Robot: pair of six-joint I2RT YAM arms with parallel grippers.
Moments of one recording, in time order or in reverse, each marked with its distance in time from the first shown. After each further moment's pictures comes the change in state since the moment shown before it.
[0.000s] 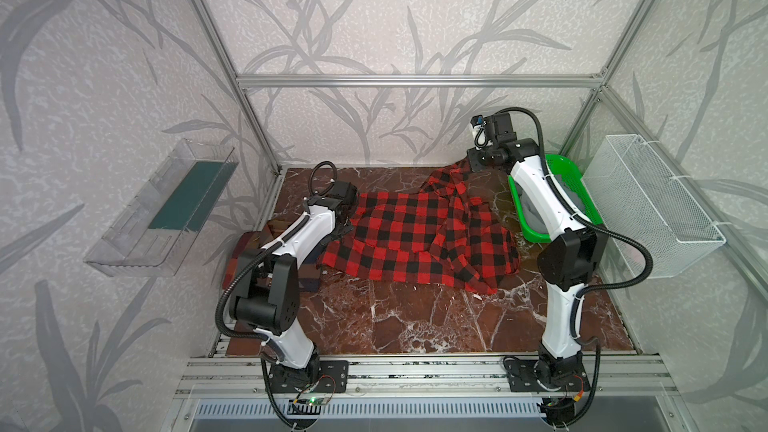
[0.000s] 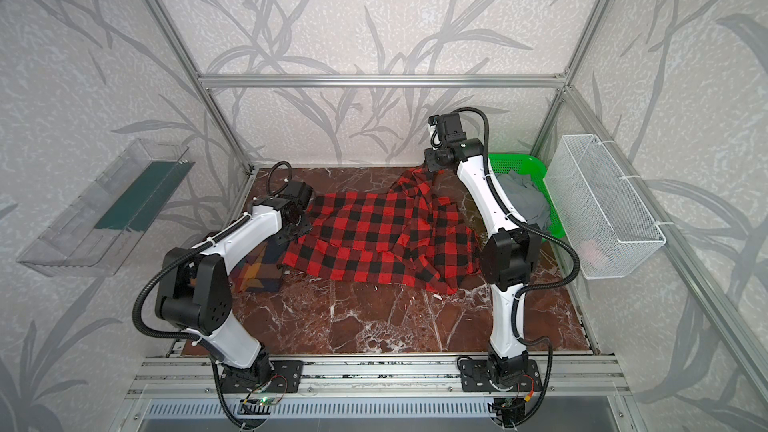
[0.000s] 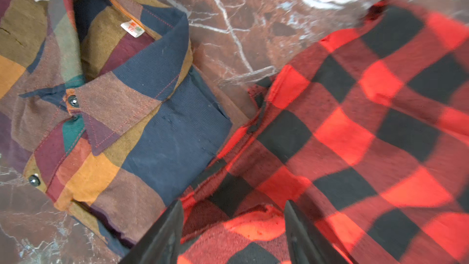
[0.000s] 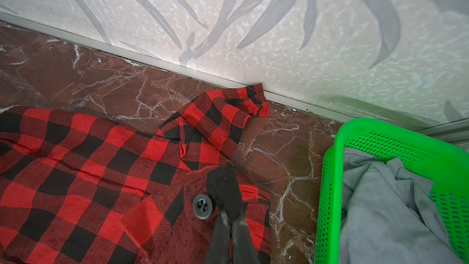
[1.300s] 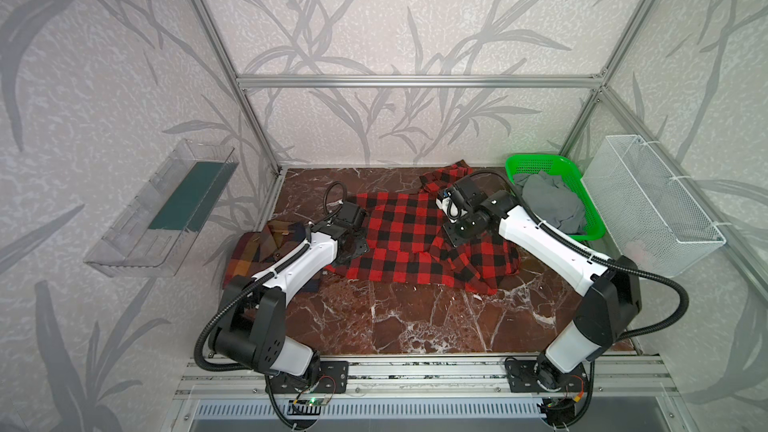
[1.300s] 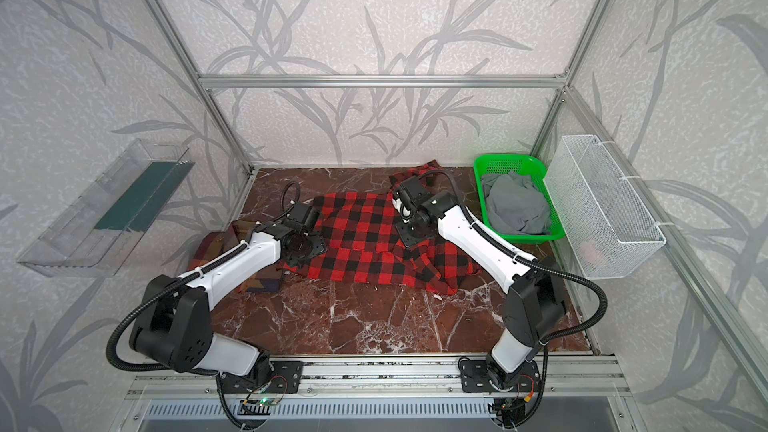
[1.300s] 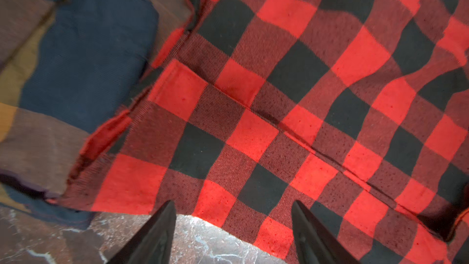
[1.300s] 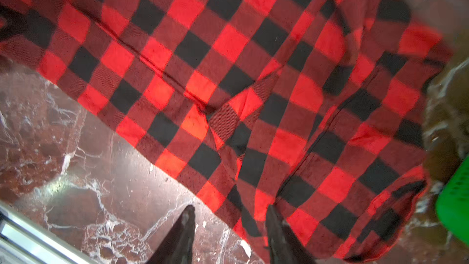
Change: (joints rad) left arm -0.119 -0.165 -0.285 0.149 0.187 -0.011; right arm 0.360 -0.467 -0.814 -0.071 -0.066 0.173
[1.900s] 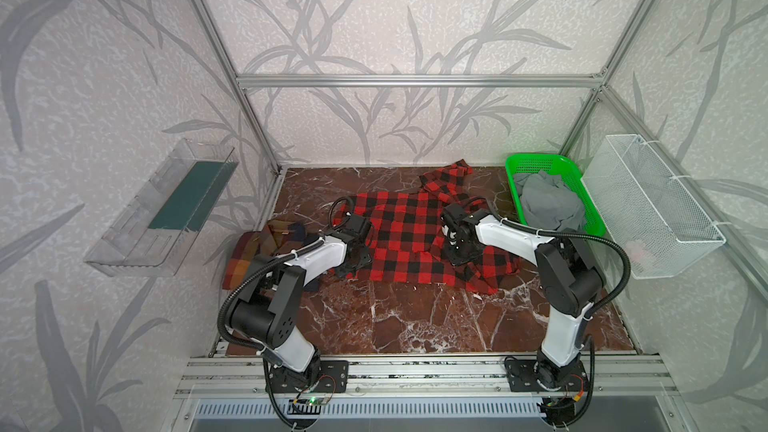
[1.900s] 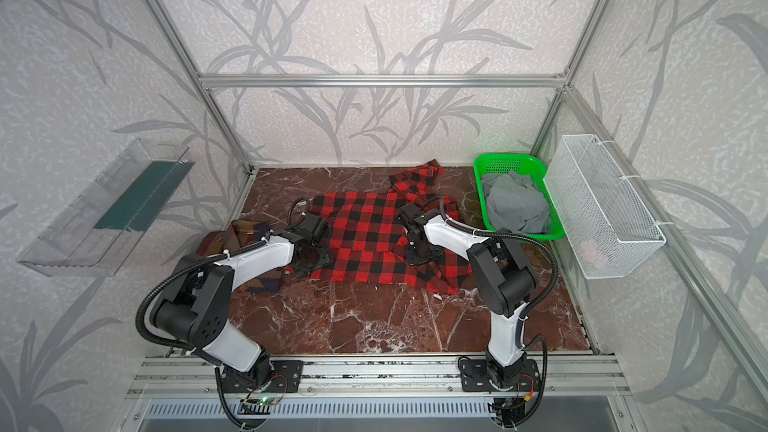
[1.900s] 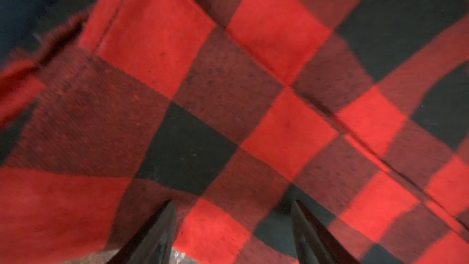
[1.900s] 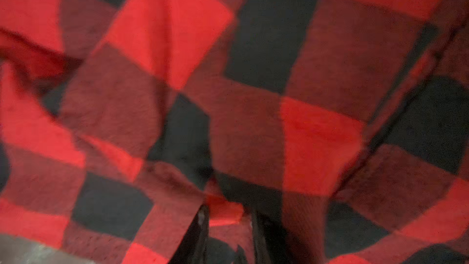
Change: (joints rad) left arm -0.018 0.137 -0.098 0.124 0.012 -0.082; right arm -0.115 0.246 -0.143 0.132 0.051 0.097
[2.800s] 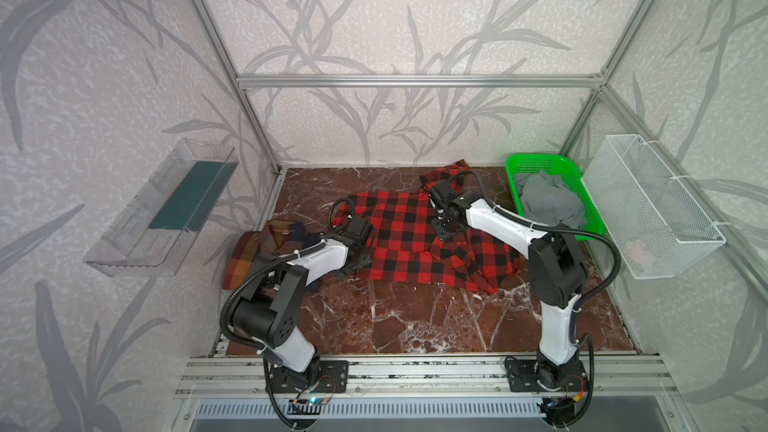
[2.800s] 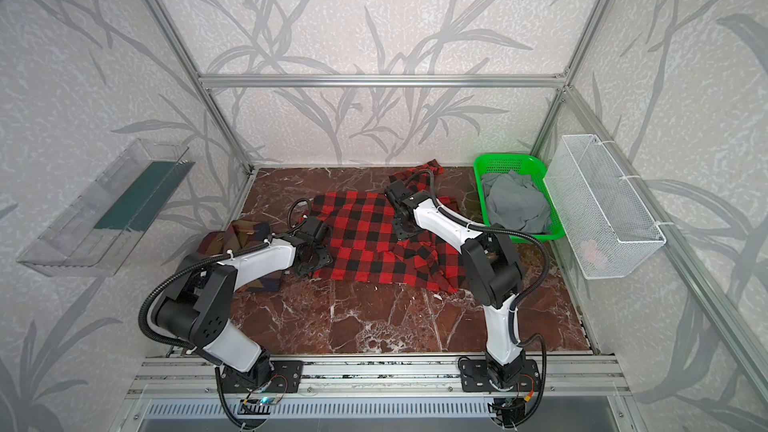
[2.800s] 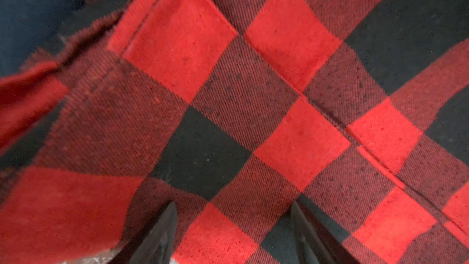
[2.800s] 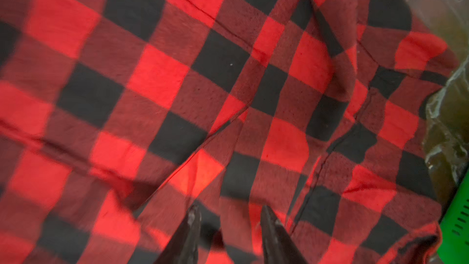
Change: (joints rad) left arm -0.006 0.000 -0.024 0.064 -0.048 -0.012; right arm 0.082 0.145 0.328 -0.016 0.183 -0.087
